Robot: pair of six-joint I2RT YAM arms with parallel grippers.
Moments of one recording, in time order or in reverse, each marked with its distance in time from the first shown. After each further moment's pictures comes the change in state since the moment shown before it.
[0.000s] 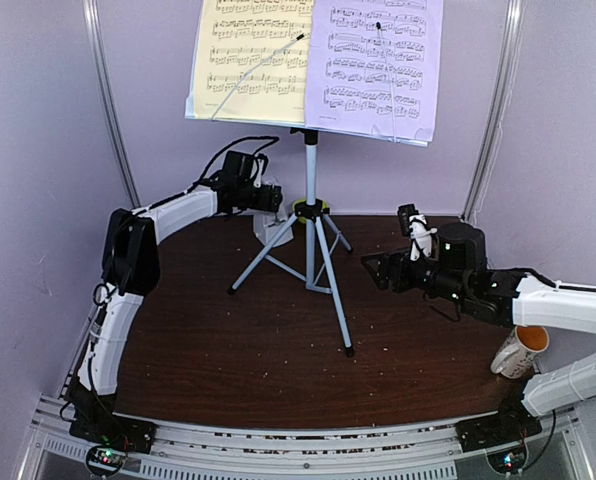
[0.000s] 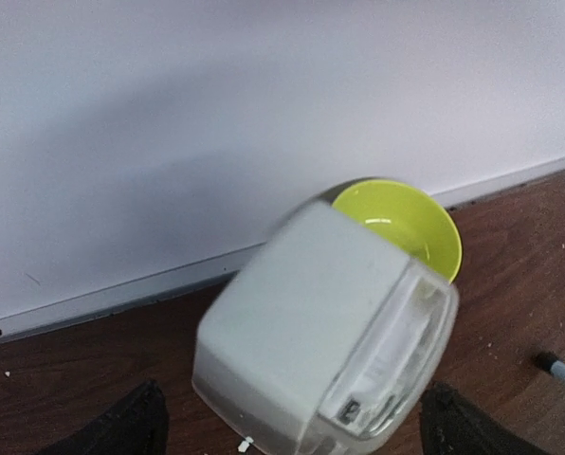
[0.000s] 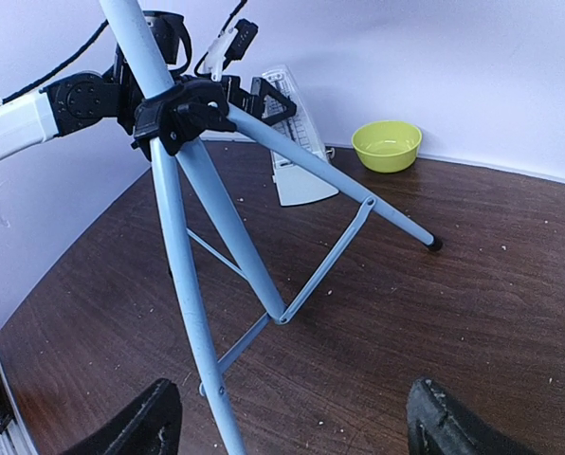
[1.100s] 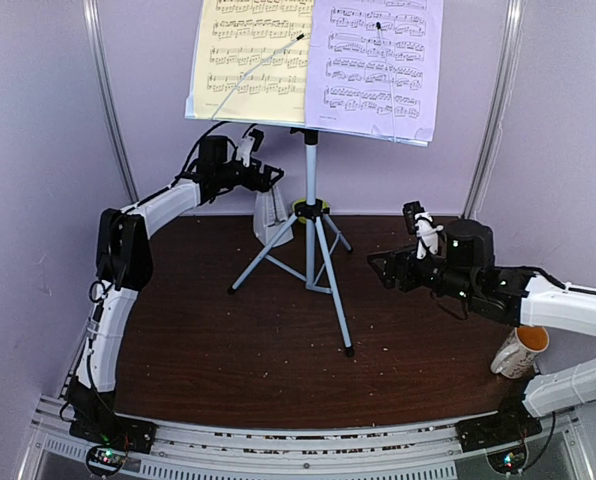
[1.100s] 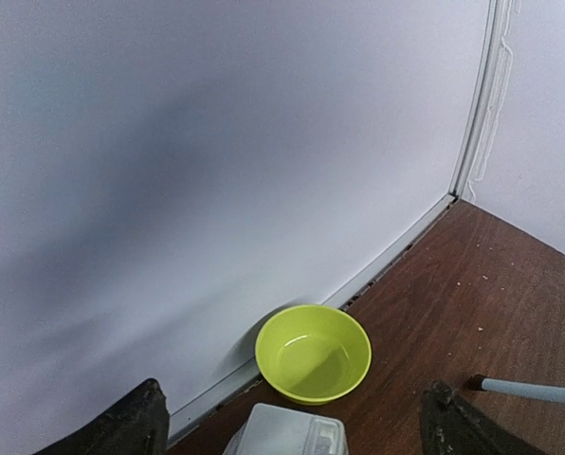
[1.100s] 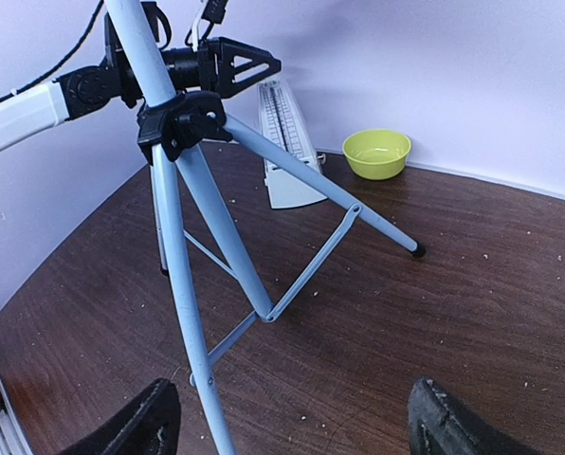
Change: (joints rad) left arm 0.109 0.027 0.075 0.235 0.510 0.188; right arm -0.020 -0.051 0.008 -0.061 -0.003 -0.045
